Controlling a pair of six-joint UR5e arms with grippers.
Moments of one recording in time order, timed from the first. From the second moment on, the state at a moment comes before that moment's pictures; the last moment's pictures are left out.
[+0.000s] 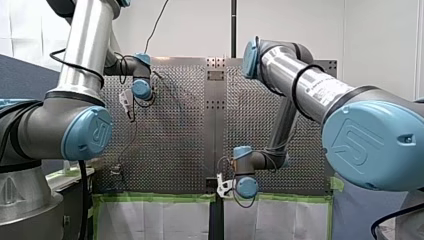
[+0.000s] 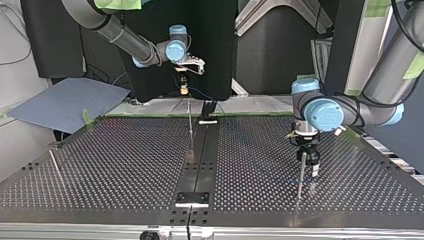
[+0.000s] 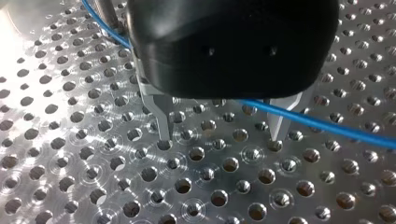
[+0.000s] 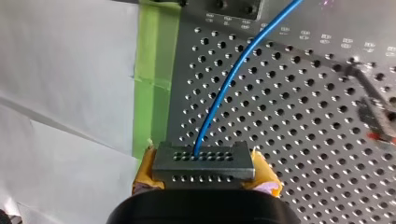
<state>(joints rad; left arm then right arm) -0.01 -1.87 -1.65 -2.74 -1.75 -1.92 2.23 -0.52 1.60 -0.78 1.82 1.50</state>
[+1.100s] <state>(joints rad) -0.01 -1.88 -1.65 -2.76 -1.76 -1.93 2.18 -0.65 1.89 -0.99 1.81 1.53</state>
